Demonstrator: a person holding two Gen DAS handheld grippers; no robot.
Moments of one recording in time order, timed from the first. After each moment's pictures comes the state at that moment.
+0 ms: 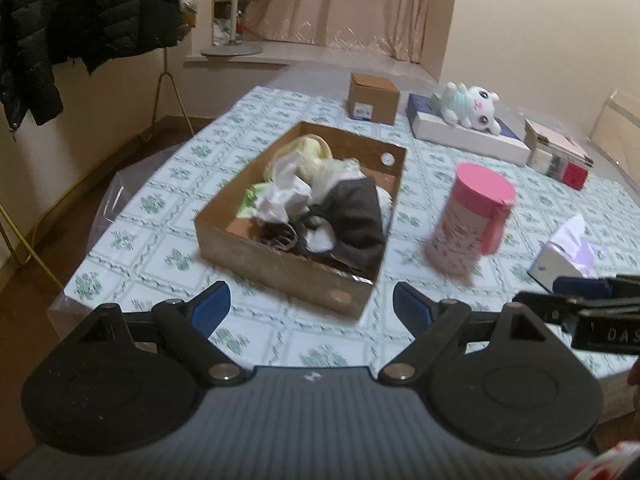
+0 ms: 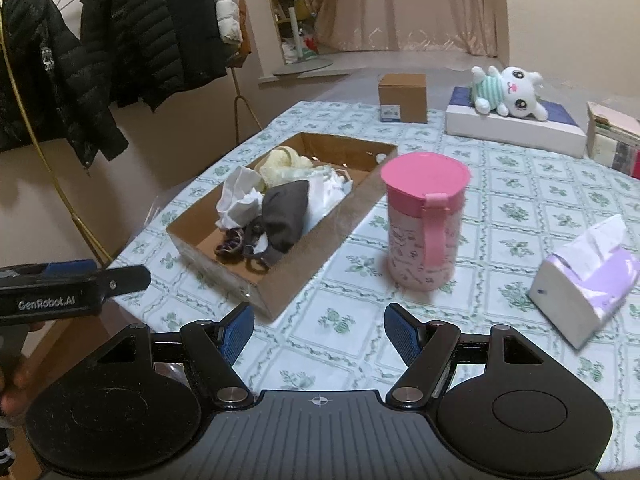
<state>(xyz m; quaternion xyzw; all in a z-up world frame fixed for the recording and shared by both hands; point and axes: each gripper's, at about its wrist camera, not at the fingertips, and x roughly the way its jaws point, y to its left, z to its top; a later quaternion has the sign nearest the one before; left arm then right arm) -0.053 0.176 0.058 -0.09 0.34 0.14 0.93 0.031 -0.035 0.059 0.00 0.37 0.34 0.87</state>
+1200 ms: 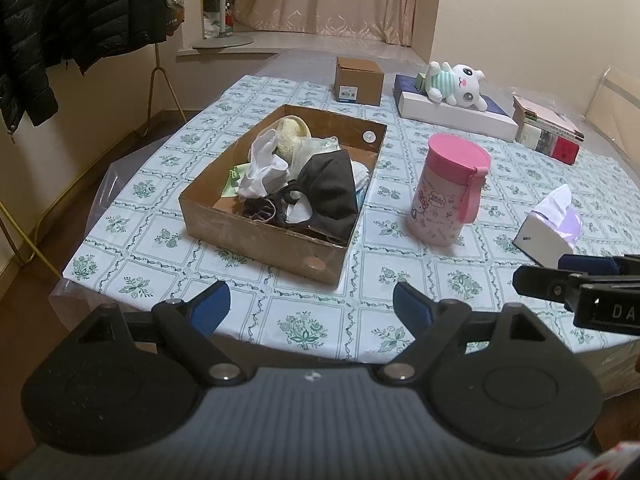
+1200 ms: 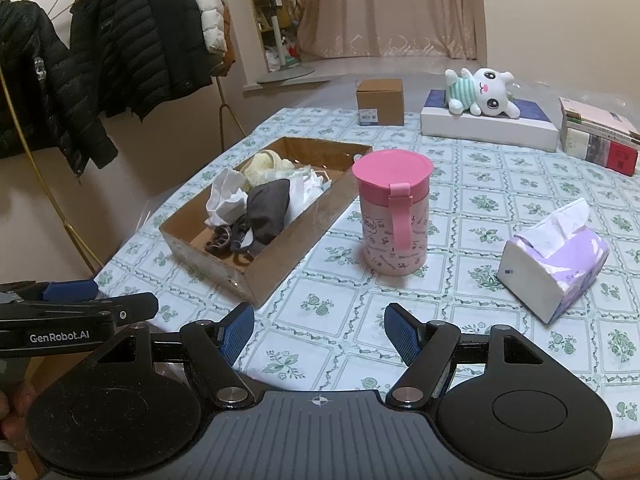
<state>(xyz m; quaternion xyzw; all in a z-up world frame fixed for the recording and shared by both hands) -0.066 0.142 0.058 -0.08 0.35 0.14 0.92 0.010 -0.060 0.066 0.01 0.36 0.32 0.87</state>
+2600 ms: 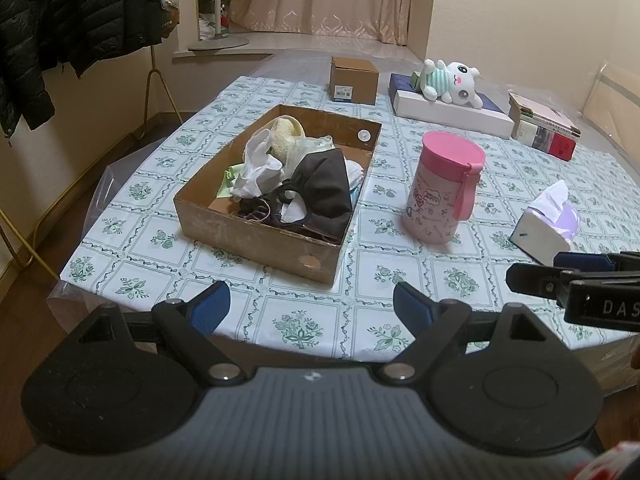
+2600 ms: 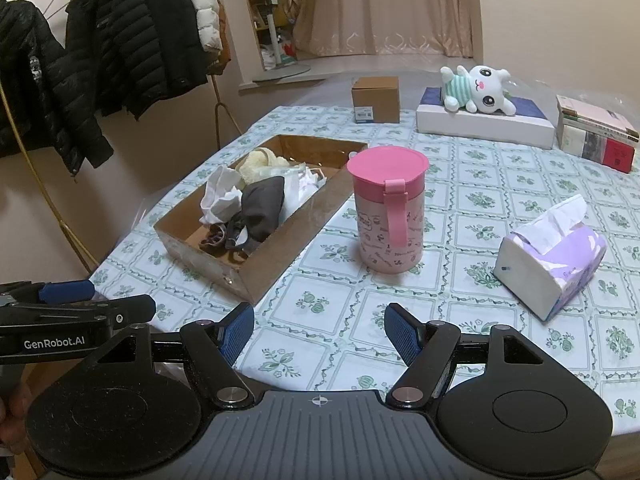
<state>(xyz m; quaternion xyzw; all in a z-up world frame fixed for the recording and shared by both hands) -0.066 0.139 0.057 -0.07 0.35 0.13 0.92 0.012 -0.062 0.062 0.01 0.37 0.32 0.88</state>
